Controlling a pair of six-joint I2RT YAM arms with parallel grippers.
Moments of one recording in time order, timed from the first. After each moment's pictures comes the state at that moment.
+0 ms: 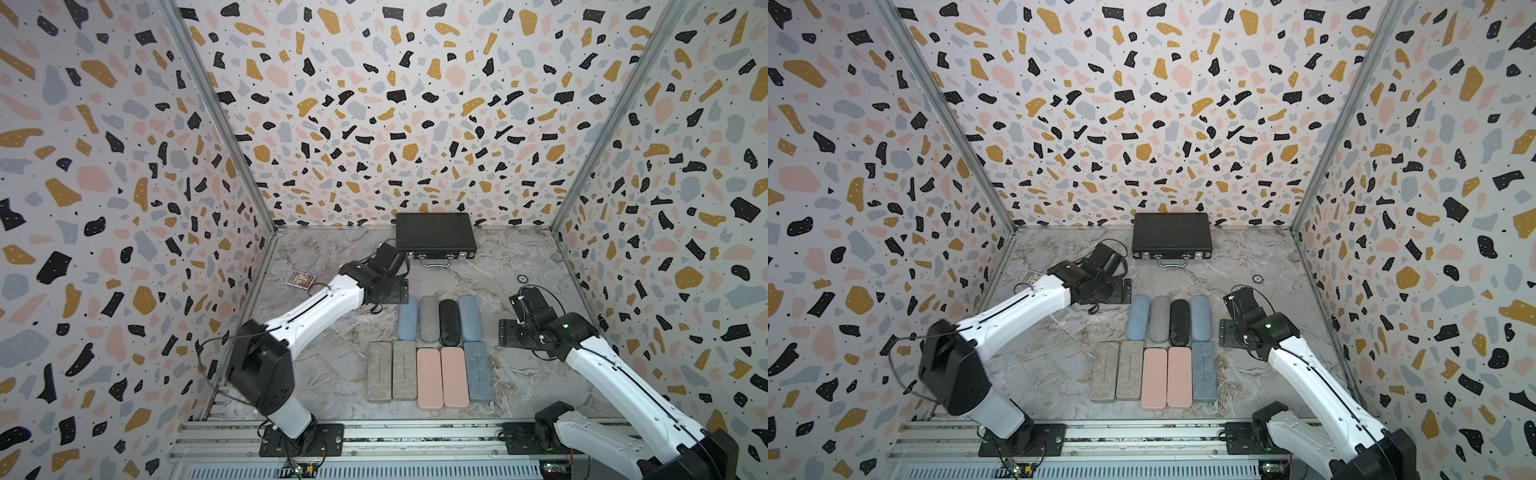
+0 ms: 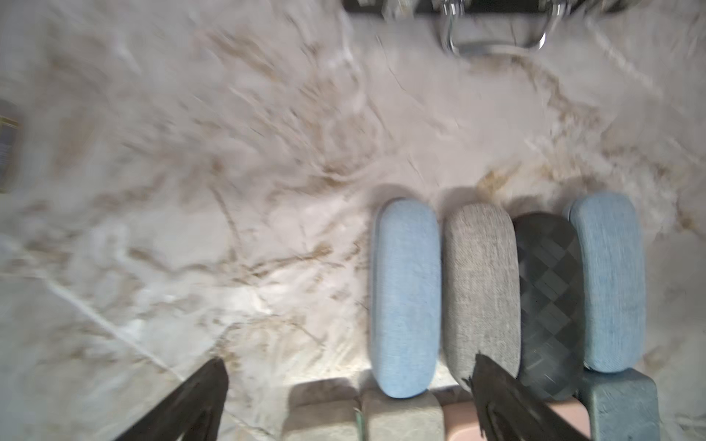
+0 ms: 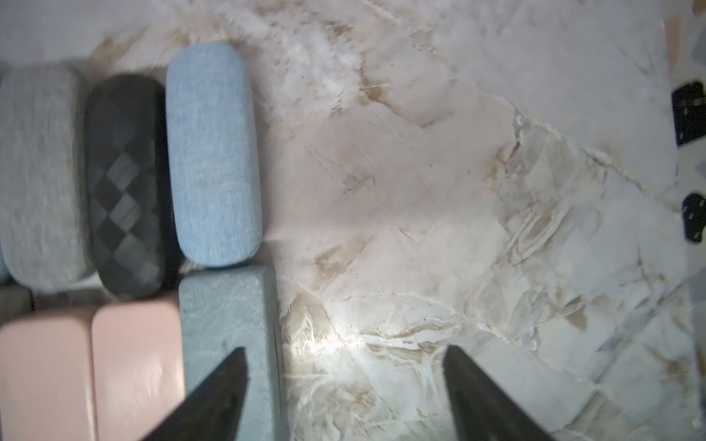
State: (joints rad) left arm -0.59 1.50 1.29 -0.80 -0.23 -0.52; right arm 0.45 0.96 0.80 -0.96 0.28 0.47
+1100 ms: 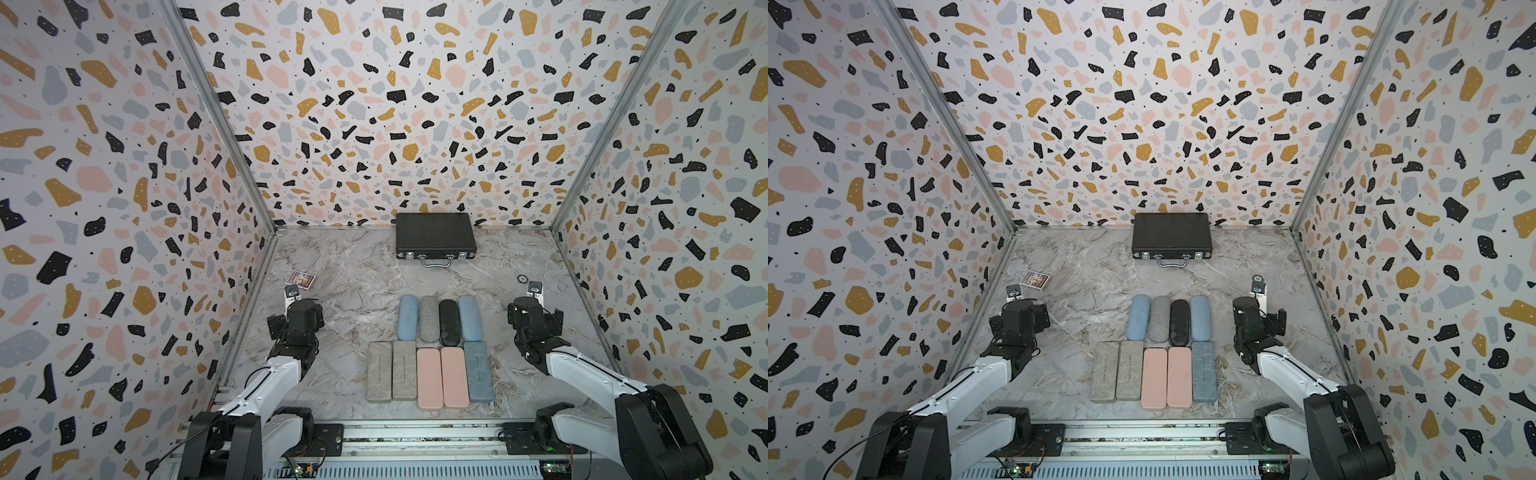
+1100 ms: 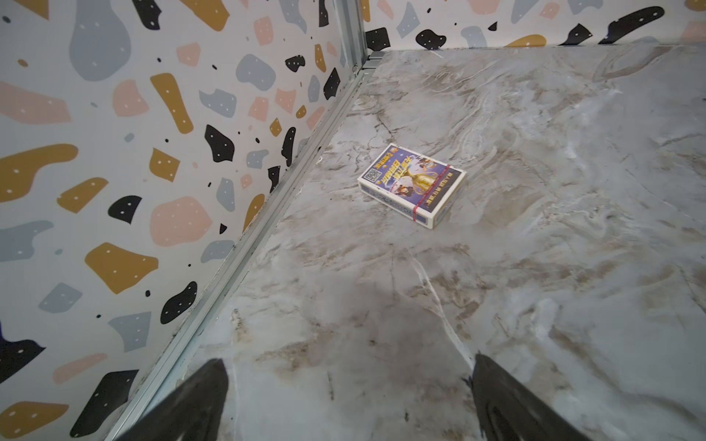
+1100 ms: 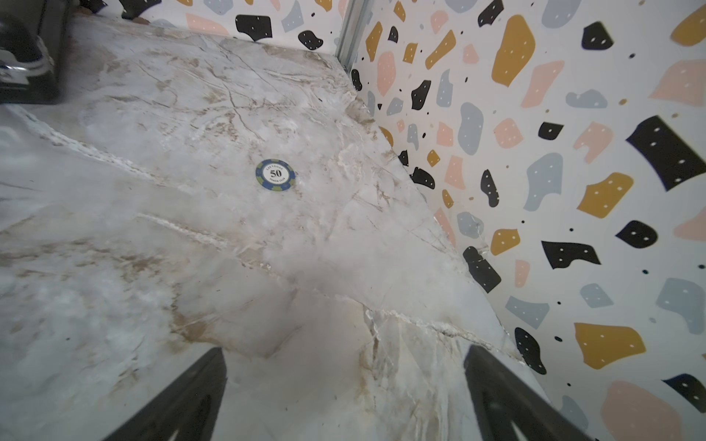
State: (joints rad) left arm -0.03 1.08 0.35 0.17 -0.51 -0.11; right arm 0.27 1.18 0.39 0.17 0.73 0.08
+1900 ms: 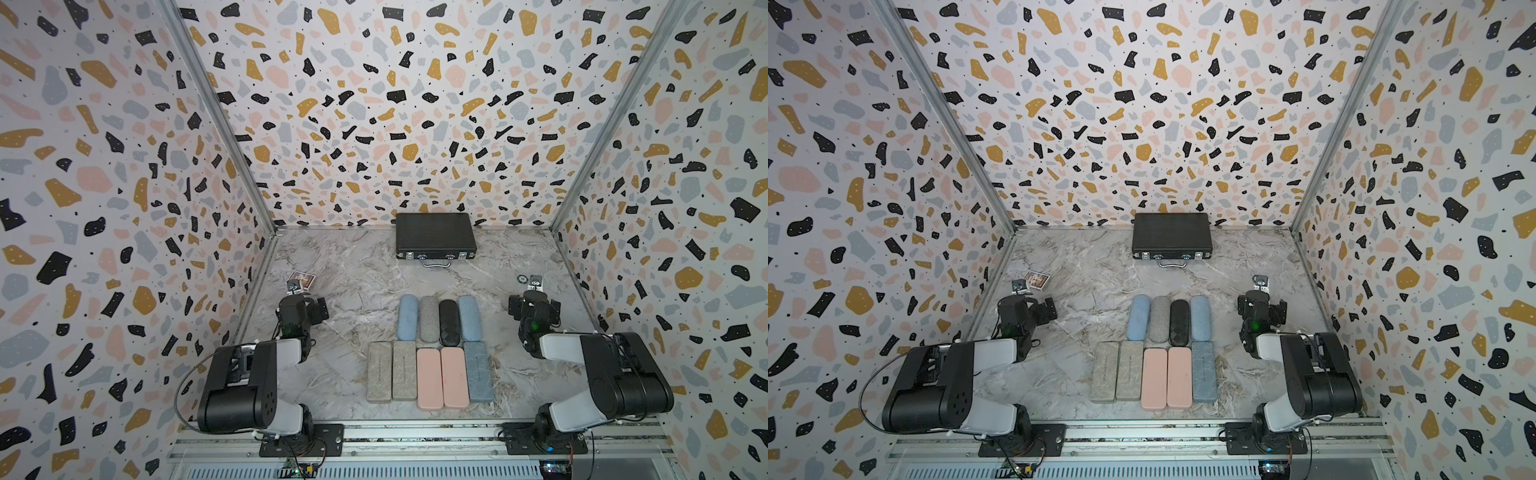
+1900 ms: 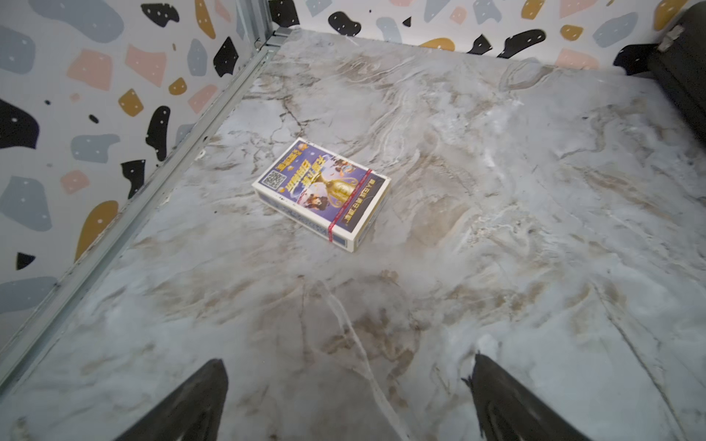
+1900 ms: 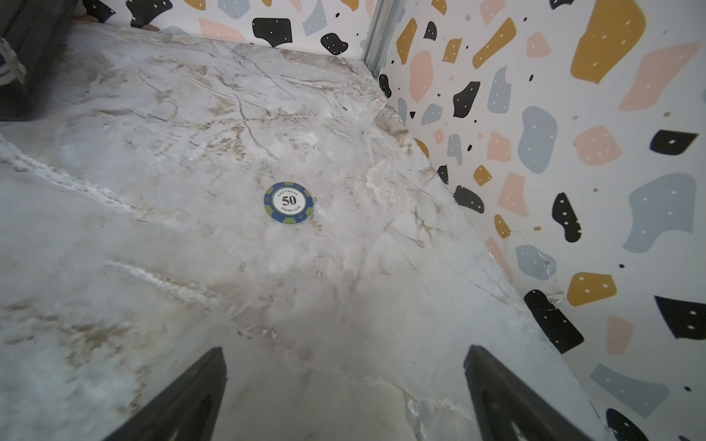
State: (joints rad) left arm 0.09 1.45 0.37 0.58 -0.08 -0.08; right arm 0.09 1.50 0.43 0.57 0.49 -0.03
